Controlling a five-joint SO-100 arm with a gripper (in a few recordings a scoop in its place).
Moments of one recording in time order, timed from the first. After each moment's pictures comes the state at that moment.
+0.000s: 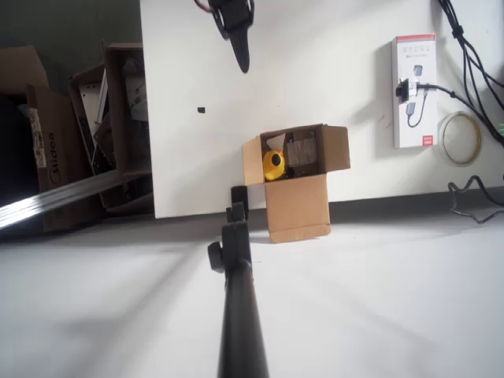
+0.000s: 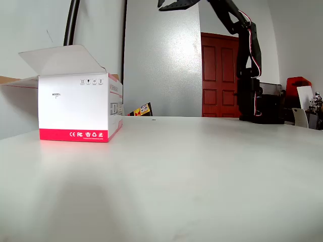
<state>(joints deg) -17.7 96.2 42.7 92.5 -2.2</state>
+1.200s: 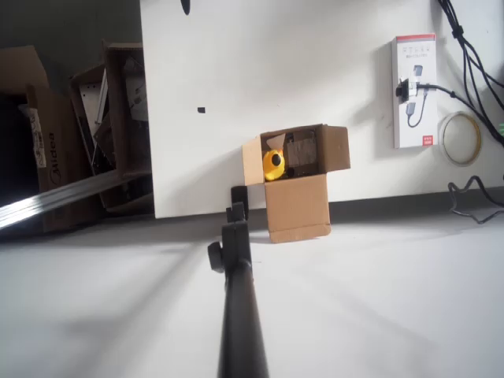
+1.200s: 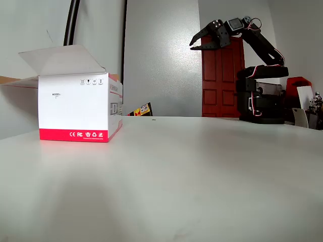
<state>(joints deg) 0.4 170.5 130.6 67.8 -6.9</state>
